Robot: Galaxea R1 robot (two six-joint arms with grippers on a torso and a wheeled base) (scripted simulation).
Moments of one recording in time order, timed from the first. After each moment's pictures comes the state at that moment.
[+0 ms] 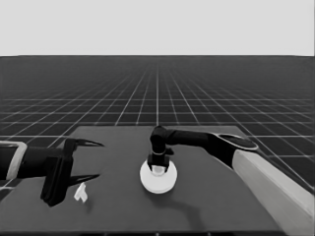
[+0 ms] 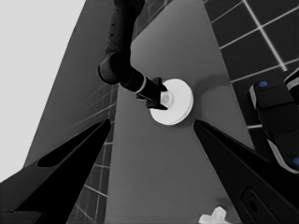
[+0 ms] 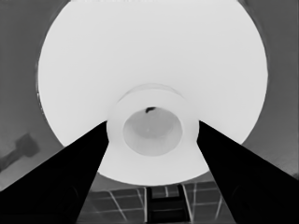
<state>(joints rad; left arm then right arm) -0.34 1.75 -0.42 0.31 0.68 0.35 -0.07 3.07 -1.74 -0.25 -1.51 1.48</state>
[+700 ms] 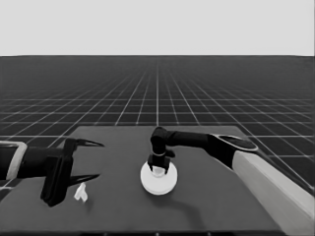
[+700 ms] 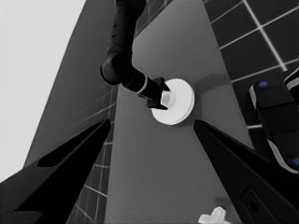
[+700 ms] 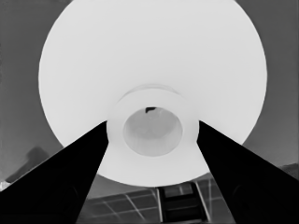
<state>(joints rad) -0.34 1.75 -0.42 0.31 0.68 0.35 -0.08 3.06 -1.74 -0.25 -1.51 1.60</state>
